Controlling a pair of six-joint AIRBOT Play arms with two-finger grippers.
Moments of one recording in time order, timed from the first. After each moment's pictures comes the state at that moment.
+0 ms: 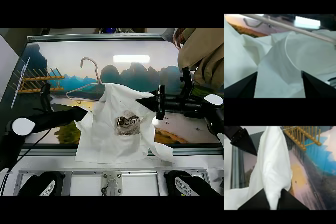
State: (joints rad) left arm -0.20 -0.76 0.69 0.94 -0.87 -1.66; right arm -0.08 -1.09 0.87 -0.09 1.37 -0.07
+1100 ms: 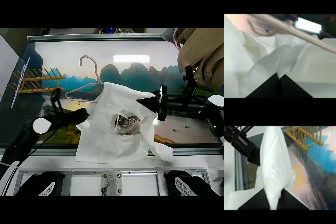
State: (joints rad) left arm -0.25 -0.85 0.65 1.03 -0.75 -1.82; right arm -0.09 -1.03 0.87 -0.10 1.37 0.03
